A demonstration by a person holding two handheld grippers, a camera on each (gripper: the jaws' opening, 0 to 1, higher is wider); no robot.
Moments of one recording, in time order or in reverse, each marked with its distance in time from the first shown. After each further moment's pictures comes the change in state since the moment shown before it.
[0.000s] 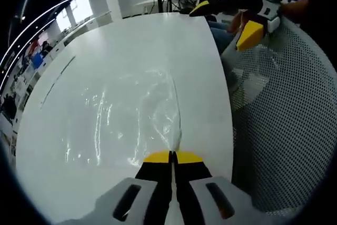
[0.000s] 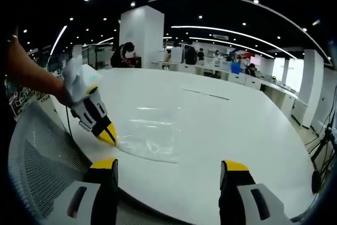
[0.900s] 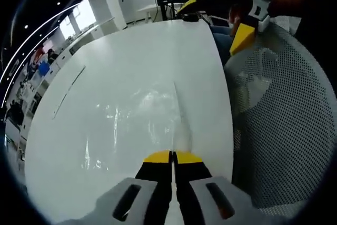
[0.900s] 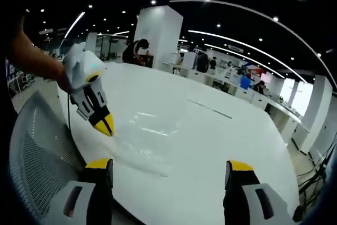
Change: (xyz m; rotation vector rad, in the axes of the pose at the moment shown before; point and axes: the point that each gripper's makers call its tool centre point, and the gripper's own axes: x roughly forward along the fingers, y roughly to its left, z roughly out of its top) left arm -0.032 0.017 0.022 0.034 -0.030 0.065; right arm 0.002 -0.013 0.045 -0.177 -0.013 0.031
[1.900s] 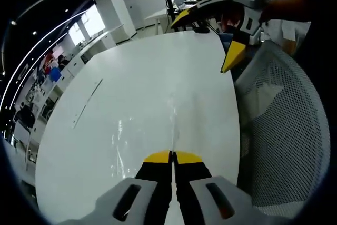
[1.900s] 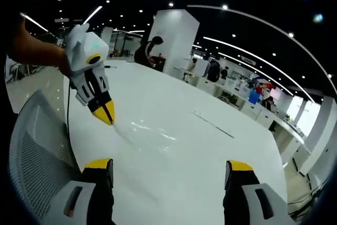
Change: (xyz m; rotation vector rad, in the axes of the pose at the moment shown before) left arm -0.044 0.031 0.037 0.007 -0.045 0.092; right arm 0.016 -0.018 0.041 -0.124 -0.028 0.061
